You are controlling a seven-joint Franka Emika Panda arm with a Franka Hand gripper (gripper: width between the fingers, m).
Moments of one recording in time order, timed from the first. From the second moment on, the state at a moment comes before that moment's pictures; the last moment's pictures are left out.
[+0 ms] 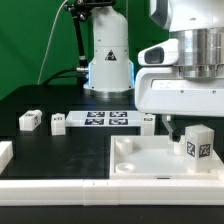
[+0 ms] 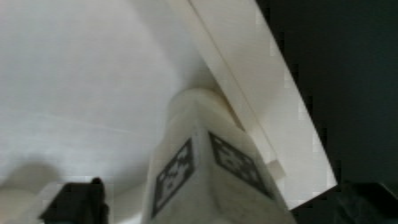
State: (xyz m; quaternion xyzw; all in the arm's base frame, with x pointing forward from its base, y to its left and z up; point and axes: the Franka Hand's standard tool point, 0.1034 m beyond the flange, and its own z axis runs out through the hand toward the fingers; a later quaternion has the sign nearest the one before) arm 0.625 0.123 0.070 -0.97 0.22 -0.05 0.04
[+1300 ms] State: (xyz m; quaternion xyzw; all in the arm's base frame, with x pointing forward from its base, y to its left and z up) arm 0.627 0.120 0.072 -1.00 -0.03 -0.05 0.02
